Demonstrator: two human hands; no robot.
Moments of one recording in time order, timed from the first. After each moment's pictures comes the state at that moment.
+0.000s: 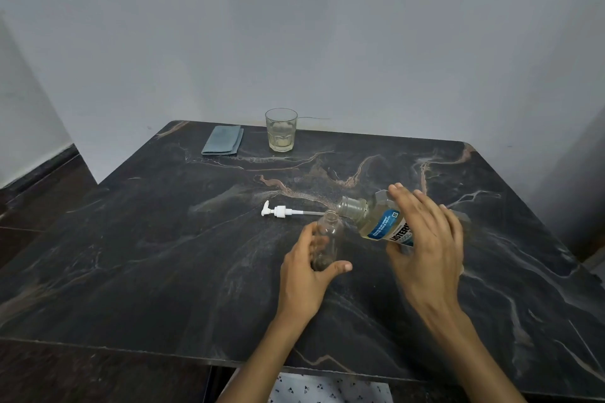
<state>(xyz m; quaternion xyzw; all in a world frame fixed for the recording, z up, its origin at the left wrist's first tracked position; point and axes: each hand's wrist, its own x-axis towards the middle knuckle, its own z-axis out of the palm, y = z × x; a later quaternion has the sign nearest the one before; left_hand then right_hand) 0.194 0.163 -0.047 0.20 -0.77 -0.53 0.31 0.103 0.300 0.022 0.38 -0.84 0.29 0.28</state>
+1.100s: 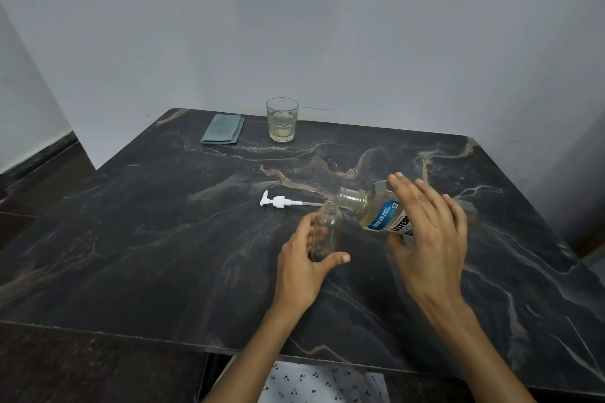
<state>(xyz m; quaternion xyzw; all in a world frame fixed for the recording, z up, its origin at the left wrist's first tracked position) 0.193 0.162 -0.048 0.20 -0.77 -0.53 0.31 0.102 0.301 0.027 0.39 -0.83 0.26 0.29</state>
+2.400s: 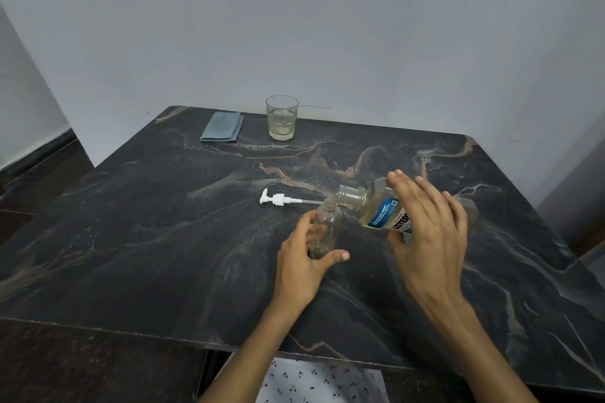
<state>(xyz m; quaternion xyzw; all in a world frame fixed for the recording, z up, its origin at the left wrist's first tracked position) 0.194 0.163 -0.044 0.19 -0.76 -0.53 0.31 0.104 0.303 0.031 0.39 -0.84 0.24 0.29</state>
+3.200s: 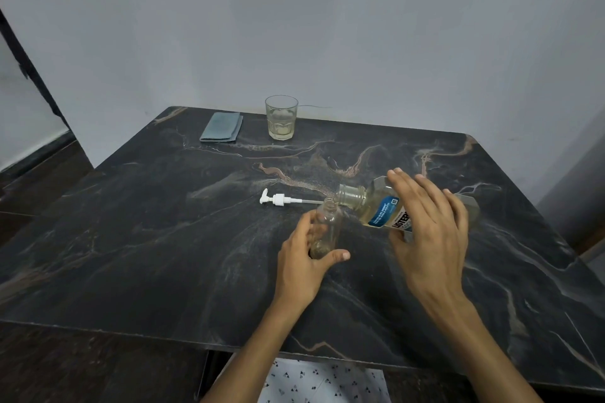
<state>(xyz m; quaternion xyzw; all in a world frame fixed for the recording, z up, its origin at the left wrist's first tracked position) 0.195 0.163 -0.044 0.19 -0.76 -0.54 0.32 0.102 0.301 0.030 0.40 -0.84 0.24 0.30</state>
